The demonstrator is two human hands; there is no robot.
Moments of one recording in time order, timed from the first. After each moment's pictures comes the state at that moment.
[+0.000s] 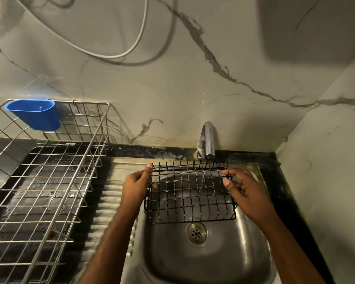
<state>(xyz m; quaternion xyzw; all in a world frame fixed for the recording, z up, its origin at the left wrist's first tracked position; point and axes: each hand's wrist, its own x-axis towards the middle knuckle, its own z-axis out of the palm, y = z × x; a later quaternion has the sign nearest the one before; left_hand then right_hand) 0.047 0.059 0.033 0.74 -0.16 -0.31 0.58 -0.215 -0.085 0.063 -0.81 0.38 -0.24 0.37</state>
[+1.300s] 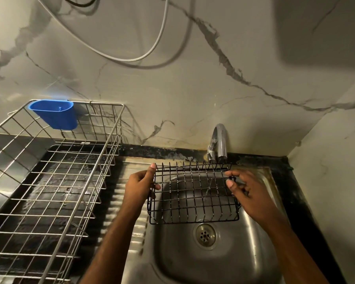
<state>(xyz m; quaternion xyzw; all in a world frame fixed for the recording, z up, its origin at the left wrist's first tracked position) 0.062 0.082 0.041 0.73 -0.16 -0.31 0.58 -0.199 -0.087 0.049 -0.82 0.34 -0.25 0.39</state>
